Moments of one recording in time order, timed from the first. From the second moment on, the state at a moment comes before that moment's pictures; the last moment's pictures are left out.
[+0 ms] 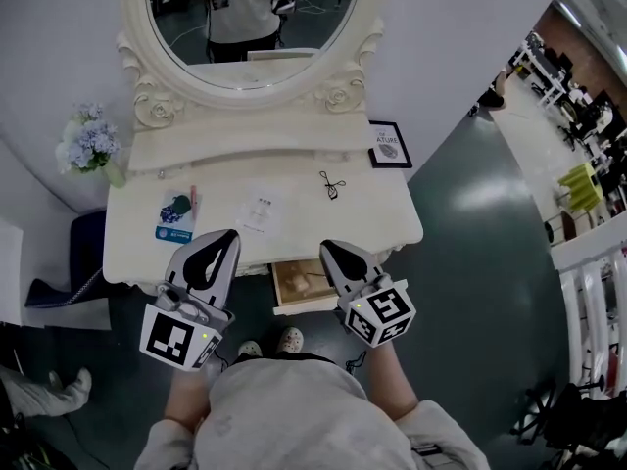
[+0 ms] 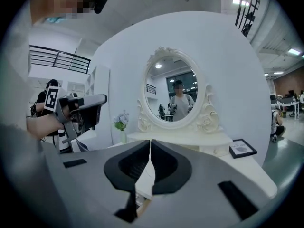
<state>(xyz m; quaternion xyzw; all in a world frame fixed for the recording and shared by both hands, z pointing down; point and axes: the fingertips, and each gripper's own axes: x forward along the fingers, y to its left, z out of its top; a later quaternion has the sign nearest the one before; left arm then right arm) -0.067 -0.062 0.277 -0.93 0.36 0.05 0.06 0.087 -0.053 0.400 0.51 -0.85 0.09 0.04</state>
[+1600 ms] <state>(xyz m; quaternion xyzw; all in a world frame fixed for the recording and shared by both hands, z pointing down) -0.083 -0.050 0.260 -0.94 0.34 0.07 0.07 0.053 -0.011 0.277 0.51 -0.86 -0.03 -0.06</state>
